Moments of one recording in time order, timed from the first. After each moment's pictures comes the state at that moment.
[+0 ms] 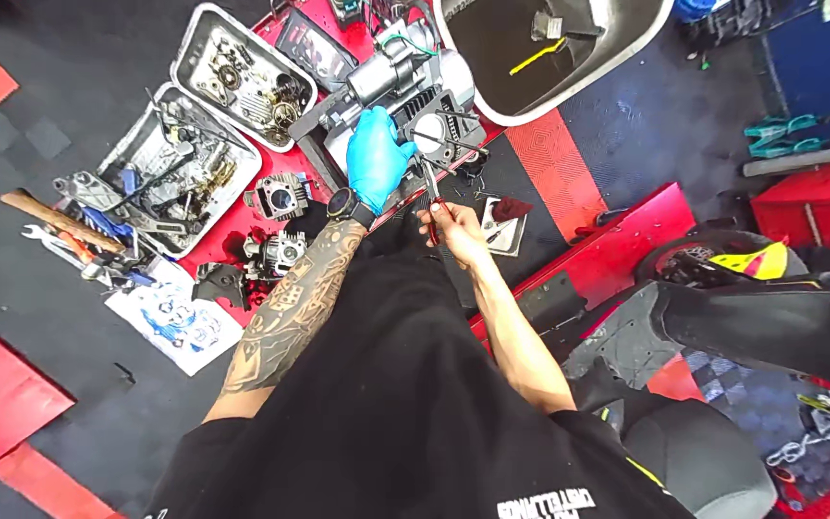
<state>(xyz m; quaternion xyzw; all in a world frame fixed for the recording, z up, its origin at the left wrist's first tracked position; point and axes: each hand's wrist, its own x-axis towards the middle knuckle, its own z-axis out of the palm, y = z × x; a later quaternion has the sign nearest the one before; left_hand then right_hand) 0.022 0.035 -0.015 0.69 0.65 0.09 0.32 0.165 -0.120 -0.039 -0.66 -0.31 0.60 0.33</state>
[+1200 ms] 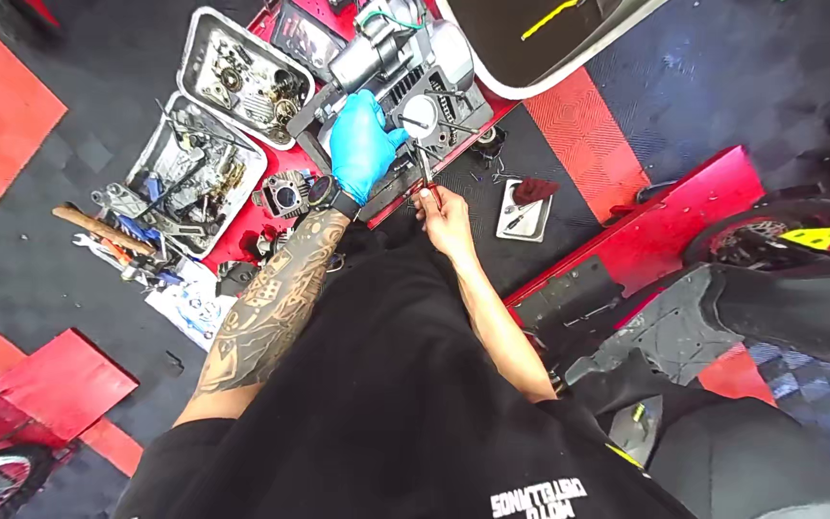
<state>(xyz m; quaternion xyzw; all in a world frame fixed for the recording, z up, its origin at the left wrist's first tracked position) 0.022 0.024 0.005 0.75 0.61 0.06 0.24 0.149 -0.131 -0.058 -0.71 -0.43 0.45 0.34</state>
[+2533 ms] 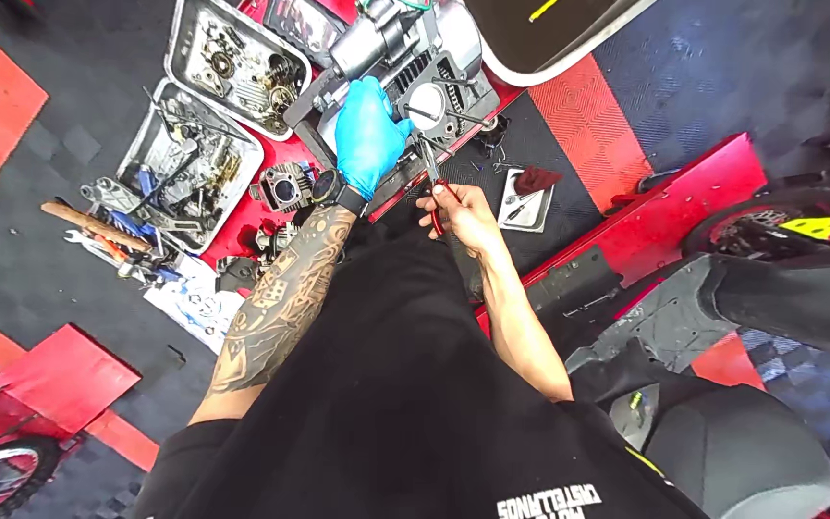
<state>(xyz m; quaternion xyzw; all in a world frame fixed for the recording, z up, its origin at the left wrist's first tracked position) 0.028 0.043 -0.006 0.72 0.64 0.01 0.29 0.170 -0.131 -0.028 -0.65 -0.27 0.63 0.33</state>
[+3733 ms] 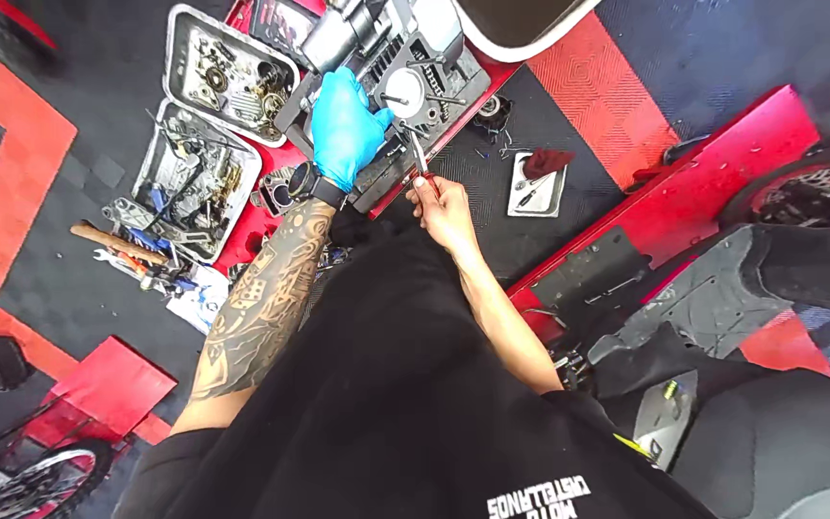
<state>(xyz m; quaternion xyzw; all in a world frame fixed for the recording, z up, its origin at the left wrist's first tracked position) 0.041 0.026 0.093 0.74 0.56 -0.23 0.28 0.149 -0.127 -0.065 -0.70 -0.36 0.49 0.37</state>
